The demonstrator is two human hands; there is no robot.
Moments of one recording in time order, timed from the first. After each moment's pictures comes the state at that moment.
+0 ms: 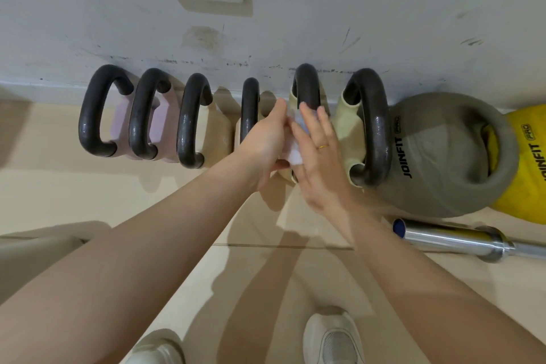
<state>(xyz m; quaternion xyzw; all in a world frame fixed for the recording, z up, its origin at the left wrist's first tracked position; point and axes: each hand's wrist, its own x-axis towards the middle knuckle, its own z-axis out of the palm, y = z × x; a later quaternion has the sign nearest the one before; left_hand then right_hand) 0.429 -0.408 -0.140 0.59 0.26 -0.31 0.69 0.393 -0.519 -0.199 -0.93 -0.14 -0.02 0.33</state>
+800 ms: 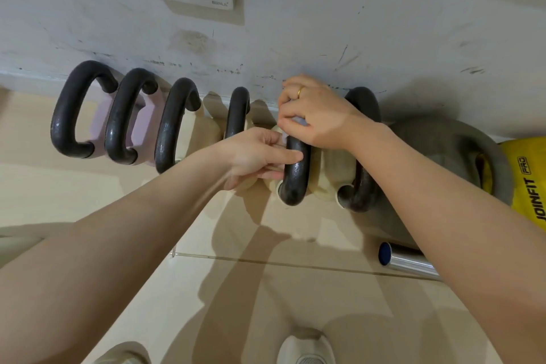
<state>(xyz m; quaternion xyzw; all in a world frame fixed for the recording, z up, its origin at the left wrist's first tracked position) 0.449 -0.396 -0.157 0.62 0.11 -0.42 0.65 0.516 -0.544 -0.161 -0.90 -0.38 0.13 0.15</state>
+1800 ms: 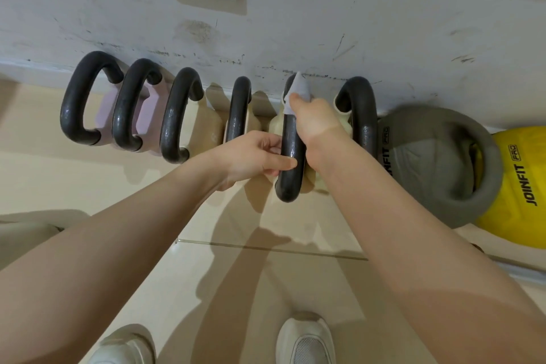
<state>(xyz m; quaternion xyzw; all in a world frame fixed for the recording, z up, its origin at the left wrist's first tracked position) 0.421 -0.391 -0.155 0.71 0.03 -0.39 0.59 0.463 -0.503 -0.135 -0.76 0.26 0.23 0.55</state>
